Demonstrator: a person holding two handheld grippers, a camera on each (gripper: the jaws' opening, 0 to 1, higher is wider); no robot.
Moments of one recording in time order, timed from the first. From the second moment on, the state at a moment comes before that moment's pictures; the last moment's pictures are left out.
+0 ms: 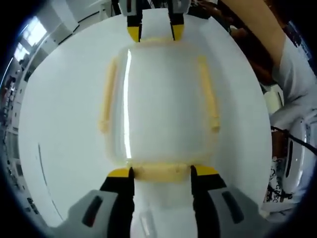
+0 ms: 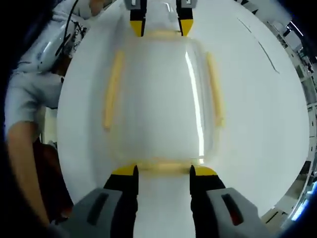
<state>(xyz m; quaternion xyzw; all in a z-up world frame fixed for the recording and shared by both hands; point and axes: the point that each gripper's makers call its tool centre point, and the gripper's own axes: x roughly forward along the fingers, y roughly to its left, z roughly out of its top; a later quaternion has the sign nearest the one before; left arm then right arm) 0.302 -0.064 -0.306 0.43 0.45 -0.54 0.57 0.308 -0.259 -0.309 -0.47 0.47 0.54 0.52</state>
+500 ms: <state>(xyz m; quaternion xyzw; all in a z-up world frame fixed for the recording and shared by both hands) 0.303 -0.065 -0.305 0.41 0.42 -0.56 0.59 0.304 -0.260 -0.308 -0.46 0.49 0.52 0.53</state>
